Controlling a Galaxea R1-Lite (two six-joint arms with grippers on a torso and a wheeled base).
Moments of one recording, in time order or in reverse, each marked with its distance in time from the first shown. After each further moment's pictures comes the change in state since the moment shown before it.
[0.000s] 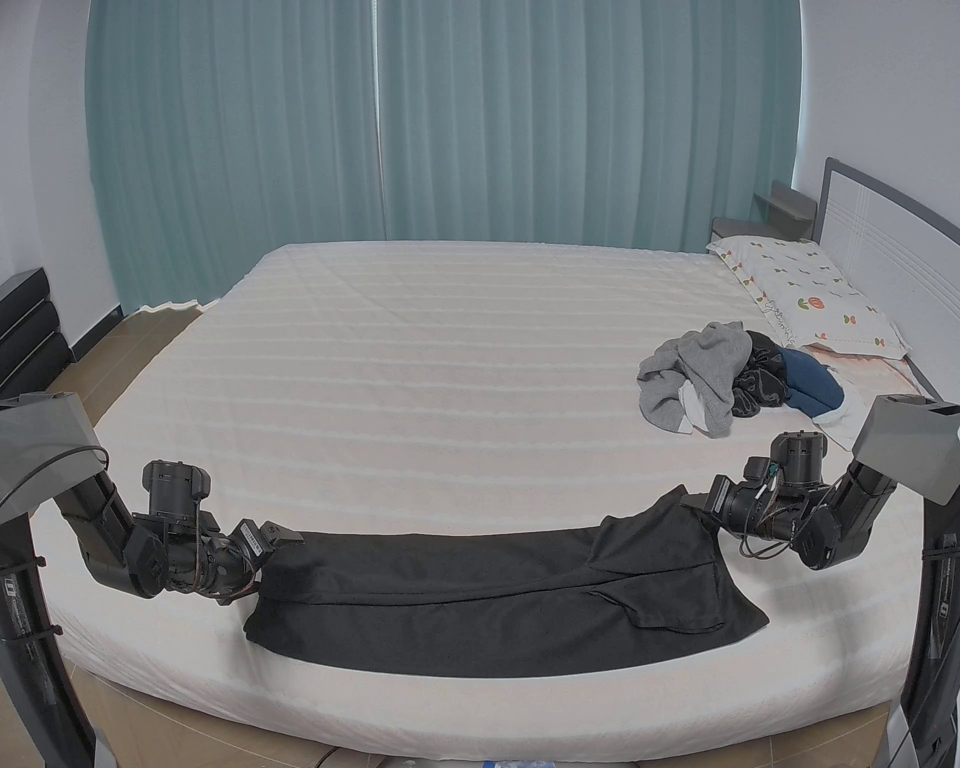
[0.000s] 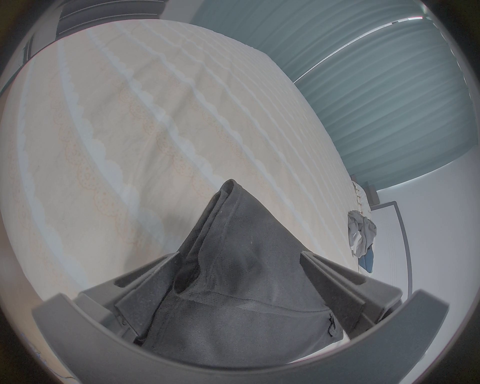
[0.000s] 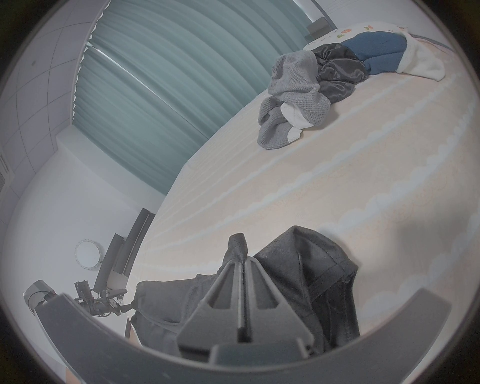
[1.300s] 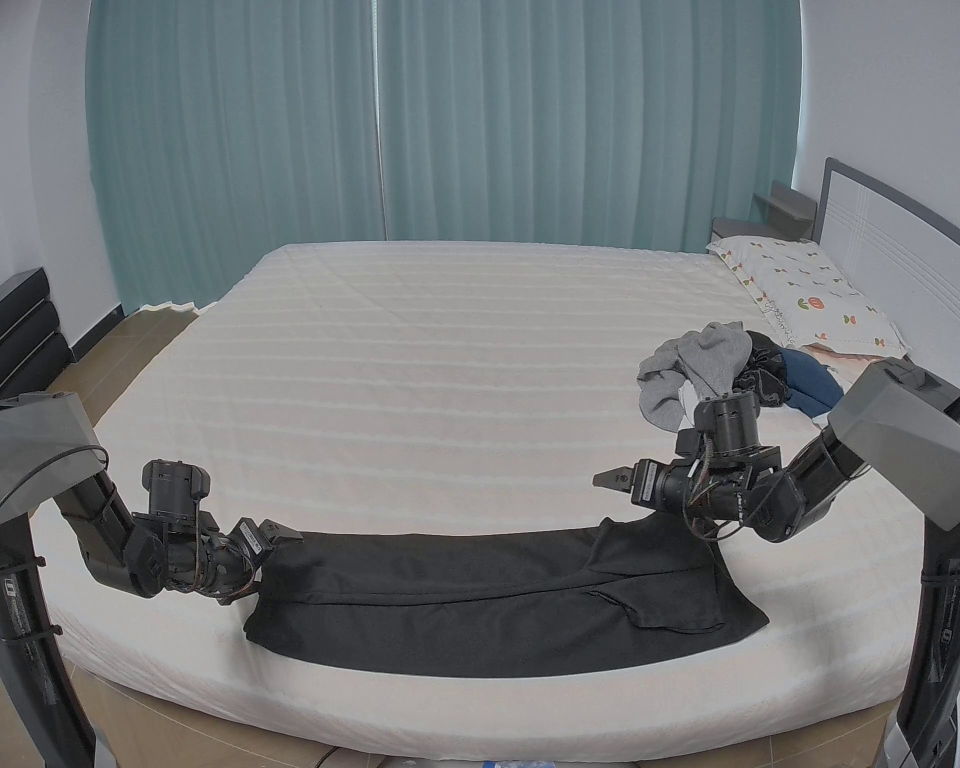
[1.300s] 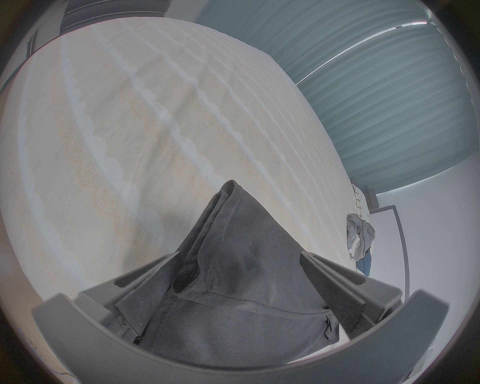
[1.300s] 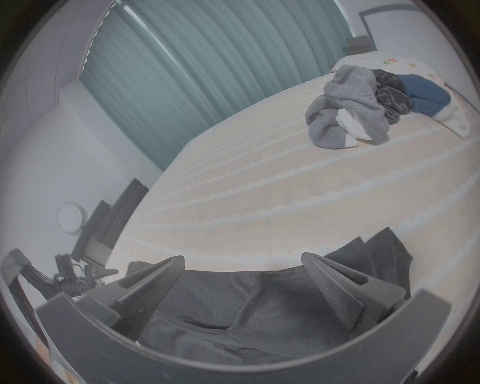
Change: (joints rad) left arm 0.001 0.000 -0.002 -0.001 -0.002 -0.026; right arm 0.271 -0.100 -0.221 0.395 -0.274 -0.132
